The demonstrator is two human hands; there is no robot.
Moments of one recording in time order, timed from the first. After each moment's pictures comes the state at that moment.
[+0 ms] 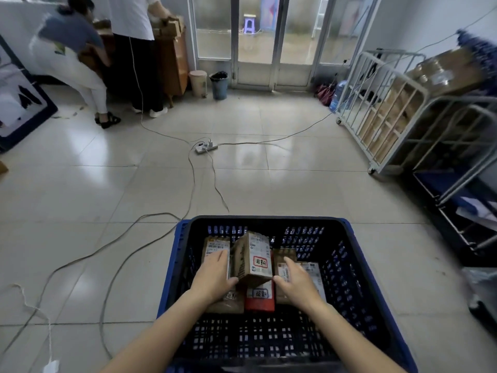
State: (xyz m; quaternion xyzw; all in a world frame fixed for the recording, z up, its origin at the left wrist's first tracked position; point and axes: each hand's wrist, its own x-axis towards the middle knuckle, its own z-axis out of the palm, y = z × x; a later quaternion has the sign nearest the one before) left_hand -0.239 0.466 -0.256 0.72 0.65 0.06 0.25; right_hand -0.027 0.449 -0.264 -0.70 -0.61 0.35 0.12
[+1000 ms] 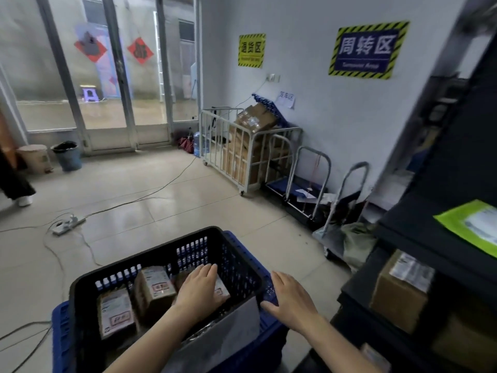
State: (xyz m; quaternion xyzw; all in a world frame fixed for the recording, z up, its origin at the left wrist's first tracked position) left_hand -0.109 0.345 -0.158 0.91 0.39 0.01 0.12; right_hand 0.068 0.209 -0.160 -0.82 -0.57 0.08 0.07
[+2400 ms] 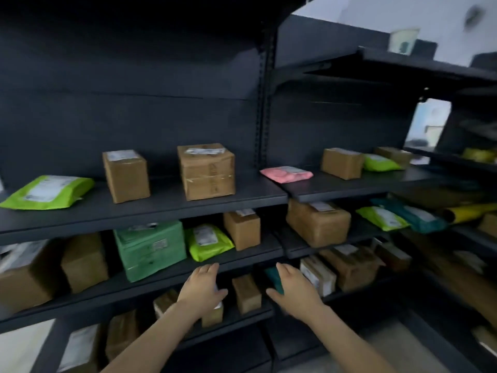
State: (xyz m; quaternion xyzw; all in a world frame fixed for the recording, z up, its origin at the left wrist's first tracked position) left_hand 0.056 -0.297 -0.092 0.97 -0.18 -0.05 0.16; right_hand -0.006 -0.515 -0.098 -0.99 0.04 0.00 0.14
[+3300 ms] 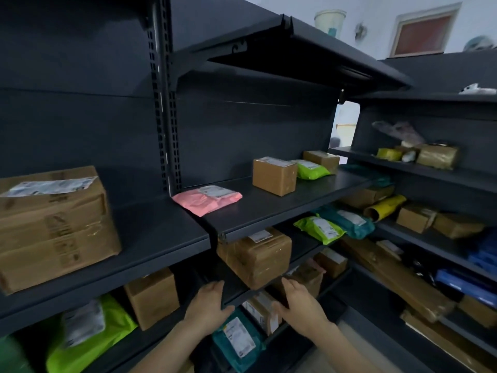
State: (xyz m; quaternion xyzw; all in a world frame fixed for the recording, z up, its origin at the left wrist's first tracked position) left_hand 0.225 -0.550 -0.126 0.91 -0.34 -0.13 0.19; right_hand 0.099 -0.735 -0.123 -0.96 0.22 -0.04 0.16
